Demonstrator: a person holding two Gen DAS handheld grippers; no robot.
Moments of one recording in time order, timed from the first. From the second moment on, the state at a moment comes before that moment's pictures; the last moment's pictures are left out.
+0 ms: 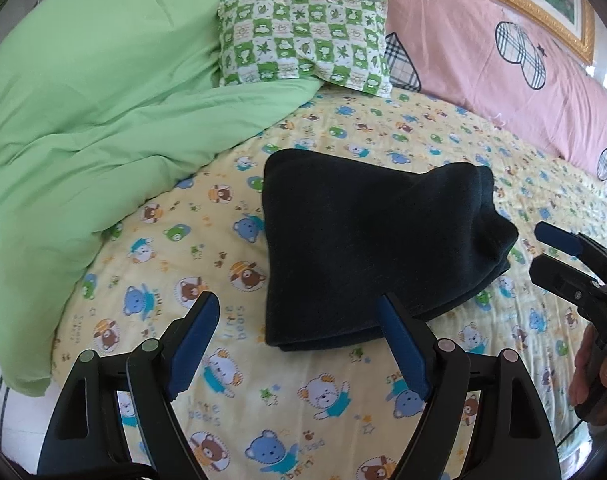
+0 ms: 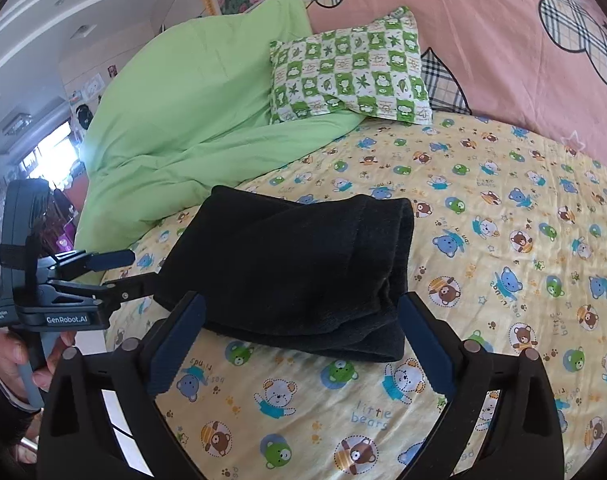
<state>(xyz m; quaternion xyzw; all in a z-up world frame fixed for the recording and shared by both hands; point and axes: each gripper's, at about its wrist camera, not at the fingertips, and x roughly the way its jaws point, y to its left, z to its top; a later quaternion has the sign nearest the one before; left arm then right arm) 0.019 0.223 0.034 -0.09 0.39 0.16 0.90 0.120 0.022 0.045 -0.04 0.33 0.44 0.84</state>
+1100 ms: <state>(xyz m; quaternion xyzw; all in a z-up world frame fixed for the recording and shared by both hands) 0.021 0.218 0.011 -0.06 0.41 0.19 0.89 0.108 0.038 0.014 -0.07 0.33 0.44 0.83</state>
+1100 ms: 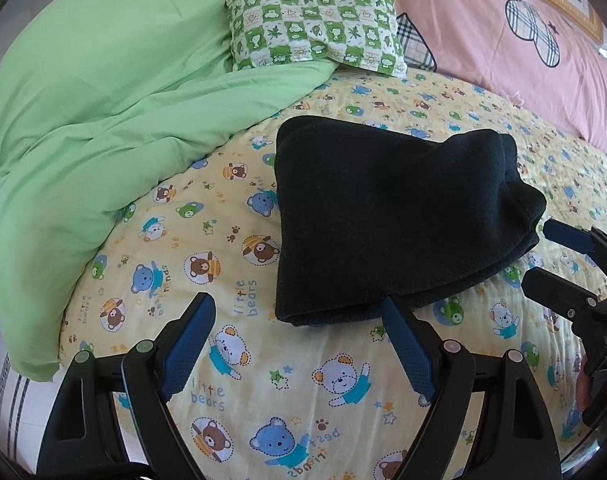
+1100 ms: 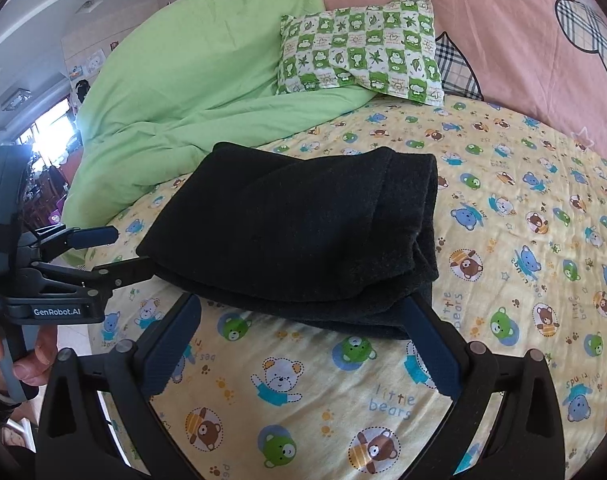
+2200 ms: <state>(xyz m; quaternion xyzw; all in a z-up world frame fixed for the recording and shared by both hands) 0.035 0.221 0.025 -0.07 0.39 0.19 0.90 0.110 0.042 0.034 -0.07 0.31 0.44 0.84</state>
